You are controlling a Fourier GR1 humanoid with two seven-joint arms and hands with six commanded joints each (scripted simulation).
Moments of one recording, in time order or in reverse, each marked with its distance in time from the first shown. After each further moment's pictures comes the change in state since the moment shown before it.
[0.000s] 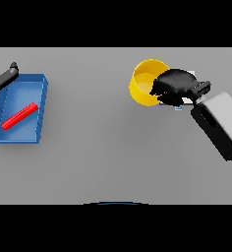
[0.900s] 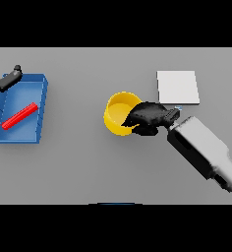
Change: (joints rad) left arm -0.003 -0.018 -0.019 0.015 -0.017 0.004 0.007; right arm 0.127 0.151 0.118 -0.054 0.043 0.010 -0.094
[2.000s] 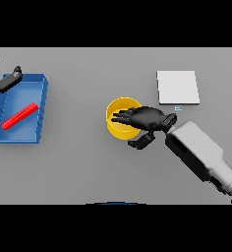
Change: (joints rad) left arm 0.012 0.004 0.004 -0.009 0.010 -0.006 -0.014; right arm 0.023 0.033 0.017 0.073 0.054 -0.076 -0.057
